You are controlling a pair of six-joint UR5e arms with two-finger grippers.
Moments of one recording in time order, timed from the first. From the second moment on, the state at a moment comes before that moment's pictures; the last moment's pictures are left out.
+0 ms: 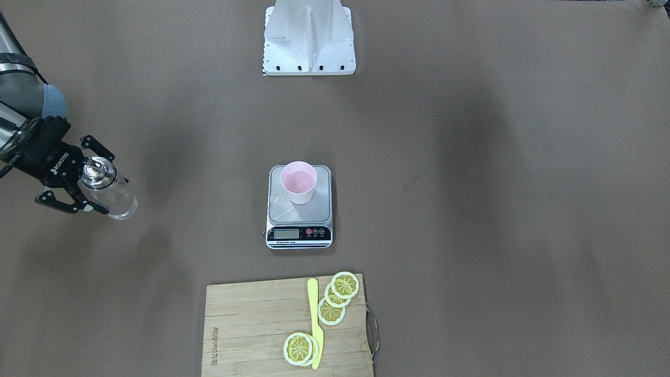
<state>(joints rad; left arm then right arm) -1.57 -1.63 -1.67 -1.40 -2.41 0.16 0.99 -1.38 1.48 -0.31 2.28 0.08</state>
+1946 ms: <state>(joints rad) -1.57 -1.63 -1.67 -1.40 -2.41 0.16 0.71 -1.33 1.42 -0.19 1.99 0.22</state>
